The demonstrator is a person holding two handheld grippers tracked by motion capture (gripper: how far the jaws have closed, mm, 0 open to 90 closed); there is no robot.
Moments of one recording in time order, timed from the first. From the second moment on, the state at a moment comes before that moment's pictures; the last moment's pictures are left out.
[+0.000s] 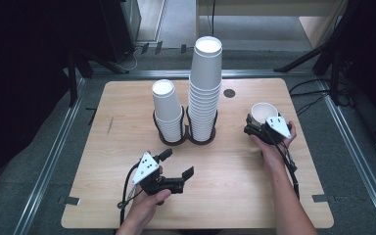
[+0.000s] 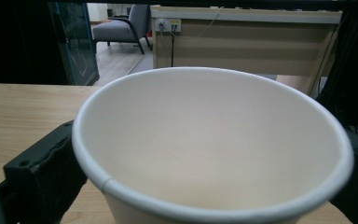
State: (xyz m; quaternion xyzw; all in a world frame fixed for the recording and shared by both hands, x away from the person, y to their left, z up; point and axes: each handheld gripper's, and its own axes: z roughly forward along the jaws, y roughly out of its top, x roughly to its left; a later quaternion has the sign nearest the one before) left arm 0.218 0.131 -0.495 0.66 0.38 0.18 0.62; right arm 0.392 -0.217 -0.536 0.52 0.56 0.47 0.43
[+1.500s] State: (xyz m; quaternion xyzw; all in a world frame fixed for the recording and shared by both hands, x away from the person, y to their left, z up) left arm 0.235 0.108 -0.487 0.66 0.41 0.22 0.59; right arm 0.306 -0.227 -0.459 0.50 0.58 0.51 0.40
